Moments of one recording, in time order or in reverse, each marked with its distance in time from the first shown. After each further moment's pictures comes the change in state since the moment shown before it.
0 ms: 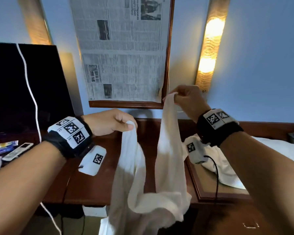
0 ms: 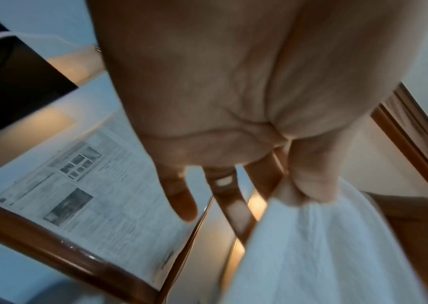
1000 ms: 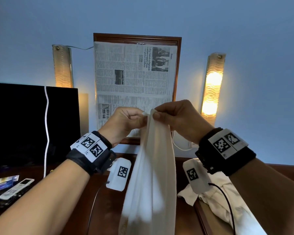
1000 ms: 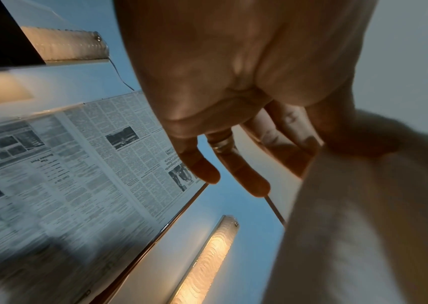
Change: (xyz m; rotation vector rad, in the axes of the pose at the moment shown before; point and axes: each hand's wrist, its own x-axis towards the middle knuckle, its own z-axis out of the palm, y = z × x) left_hand 0.012 0.065 -0.051 -0.414 0.574 0.403; right_hand 0.015 -0.130 0.023 0.153 -0.290 -0.316
